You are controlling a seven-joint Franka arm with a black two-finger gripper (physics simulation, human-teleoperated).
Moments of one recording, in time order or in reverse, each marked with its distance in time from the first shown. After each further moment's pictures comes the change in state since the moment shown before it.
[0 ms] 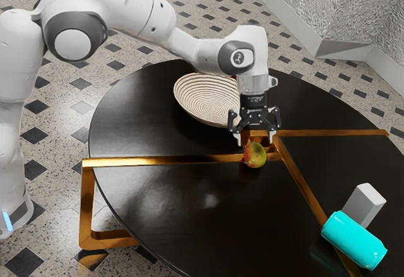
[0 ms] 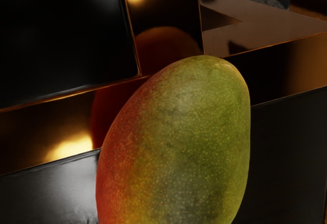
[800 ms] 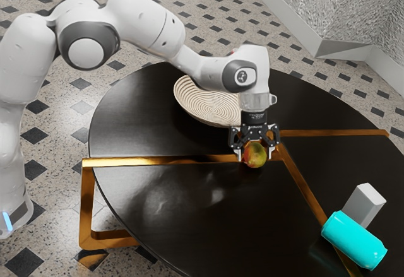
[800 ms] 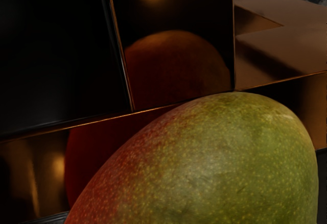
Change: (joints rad) arm 0.011 0.102 -0.034 0.018 -0.020 0.044 -0.013
